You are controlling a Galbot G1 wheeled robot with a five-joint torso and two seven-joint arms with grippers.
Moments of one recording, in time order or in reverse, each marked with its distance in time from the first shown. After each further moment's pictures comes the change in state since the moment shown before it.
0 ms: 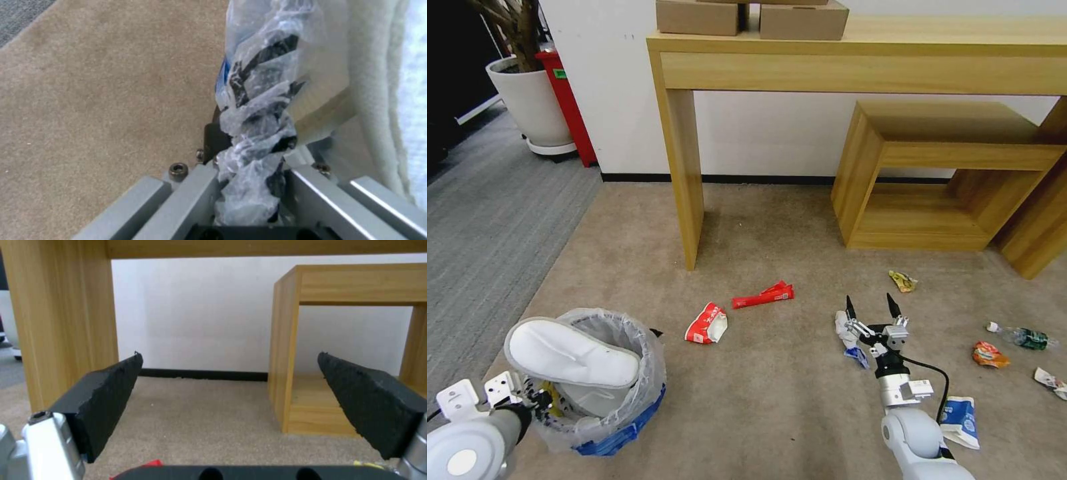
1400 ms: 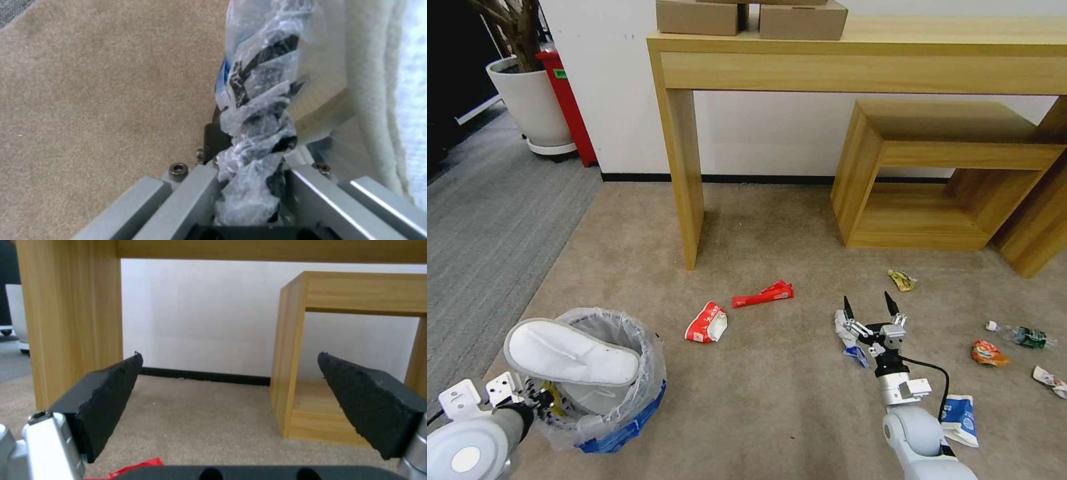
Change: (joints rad) left arm -0.018 -0.013 0.008 0.025 -0.010 -0.013 -0.011; right arm 0.009 -0.007 -0.004 -0.018 -0.060 0.027 -0.002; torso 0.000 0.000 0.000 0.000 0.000
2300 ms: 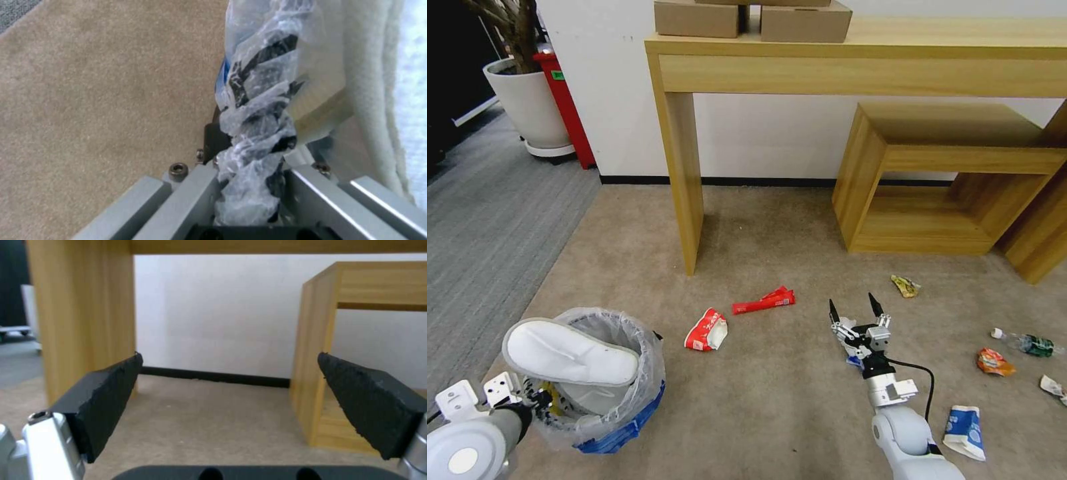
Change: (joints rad) left arm 0.000 -0.004 -0.008 -0.009 -0.002 -0.002 0.001; right arm 0.028 0.019 -0.045 -0.022 -0.033 -0.003 0.009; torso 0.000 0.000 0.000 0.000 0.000
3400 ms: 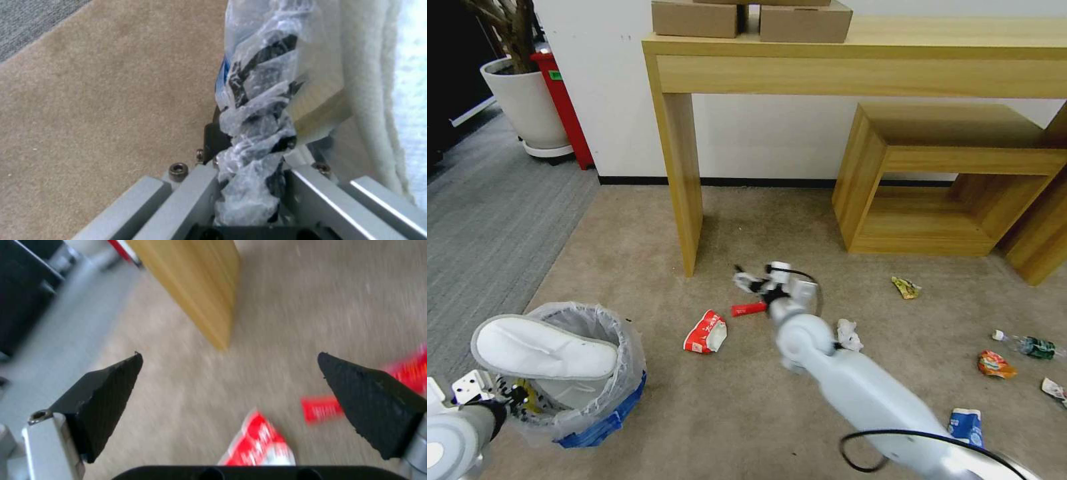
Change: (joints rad) left arm 0.007 -0.011 -0.084 0.018 -0.055 -0.001 -0.055; right arm 0.606 0.023 -0.763 0.052 0.904 -0.789 0.674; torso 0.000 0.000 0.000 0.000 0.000
